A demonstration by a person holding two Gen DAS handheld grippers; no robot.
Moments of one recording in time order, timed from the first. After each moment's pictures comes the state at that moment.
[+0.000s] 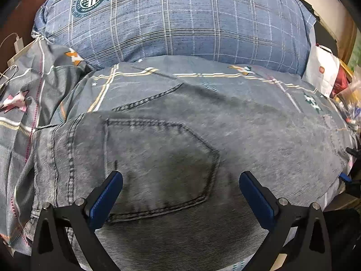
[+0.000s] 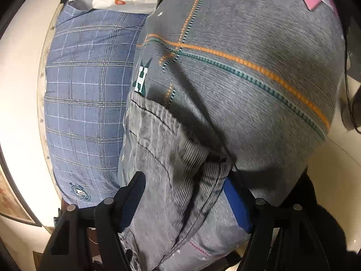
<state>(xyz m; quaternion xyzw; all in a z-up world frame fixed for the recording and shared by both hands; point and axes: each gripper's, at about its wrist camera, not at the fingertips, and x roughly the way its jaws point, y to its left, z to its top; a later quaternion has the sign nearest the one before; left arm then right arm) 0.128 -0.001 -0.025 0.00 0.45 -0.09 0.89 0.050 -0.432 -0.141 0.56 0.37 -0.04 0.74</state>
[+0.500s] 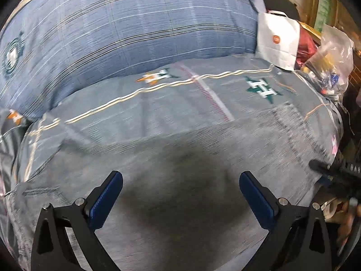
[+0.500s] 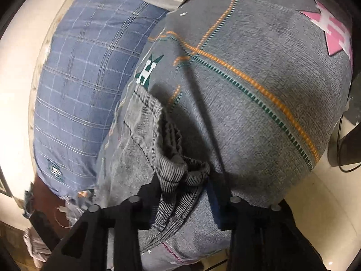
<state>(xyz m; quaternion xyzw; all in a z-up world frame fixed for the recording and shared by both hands) 0.155 -0.195 -0.007 0.09 0.45 -0.18 0.87 0.058 -0.429 -0.138 0.49 0.39 -0.04 0.78</state>
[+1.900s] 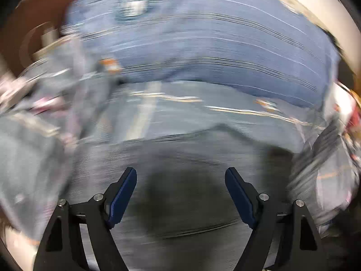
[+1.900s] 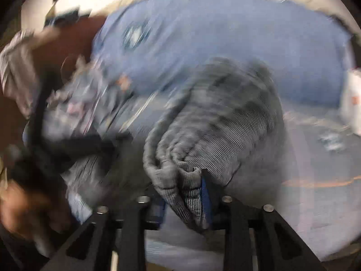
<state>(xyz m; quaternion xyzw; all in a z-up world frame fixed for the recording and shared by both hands) 0.113 0.080 0.020 -0.06 0.42 0.01 0.90 0.091 -0.037 -0.053 0.02 0.43 0.19 0.88</state>
